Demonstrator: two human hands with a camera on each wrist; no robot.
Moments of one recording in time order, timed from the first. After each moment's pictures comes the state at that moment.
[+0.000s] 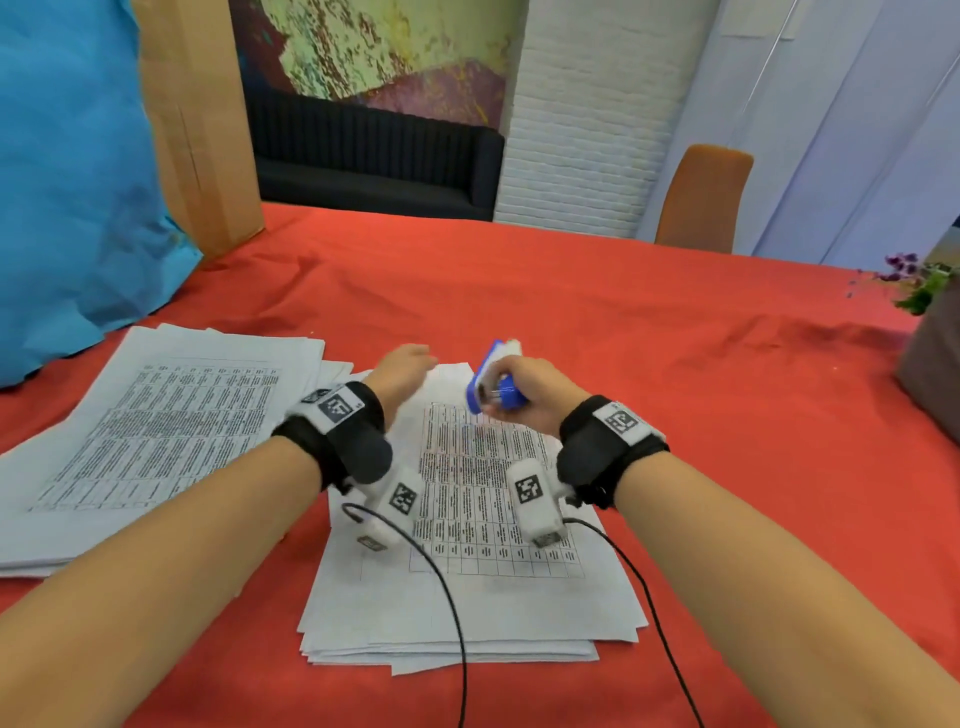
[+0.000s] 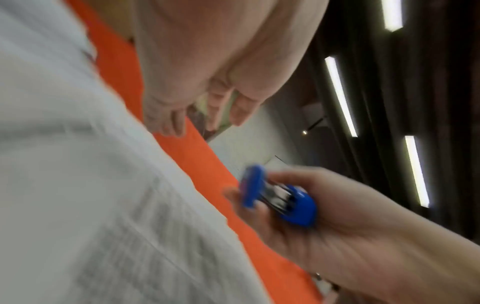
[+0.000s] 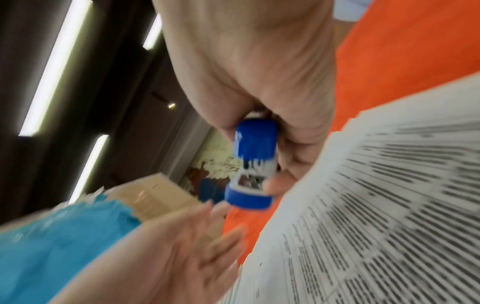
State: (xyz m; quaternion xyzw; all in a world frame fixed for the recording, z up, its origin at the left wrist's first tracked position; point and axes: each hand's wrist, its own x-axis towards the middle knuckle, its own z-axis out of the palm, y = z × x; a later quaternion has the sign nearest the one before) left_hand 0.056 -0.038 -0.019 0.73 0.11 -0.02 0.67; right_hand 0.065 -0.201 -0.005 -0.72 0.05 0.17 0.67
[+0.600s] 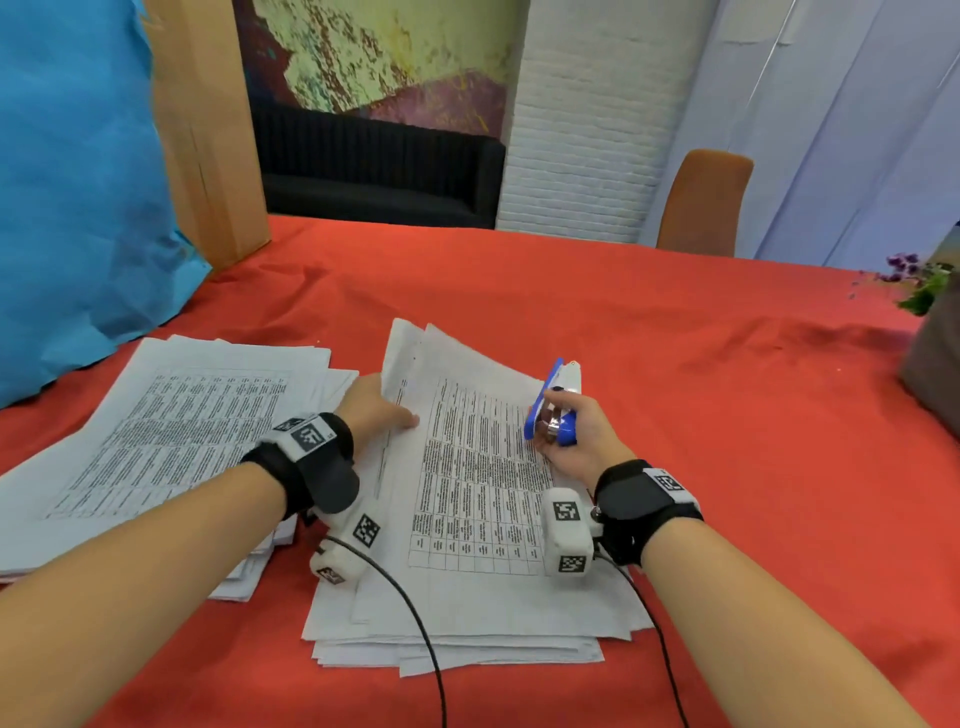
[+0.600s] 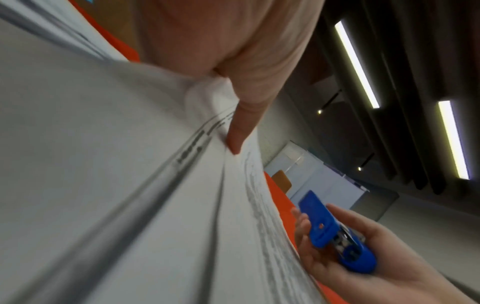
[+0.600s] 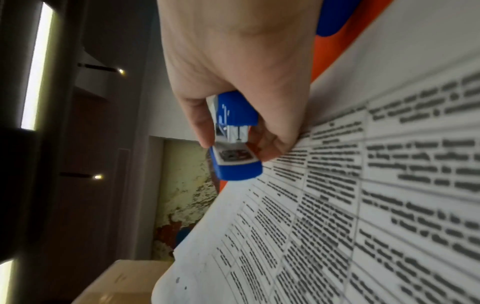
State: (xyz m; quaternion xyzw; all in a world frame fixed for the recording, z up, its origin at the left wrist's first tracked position) left_hand 0.042 0.001 -0.044 0.81 0.09 0.00 0.57; right_hand 0.066 -0.251 -0.057 -0.47 0.17 0.07 0.86
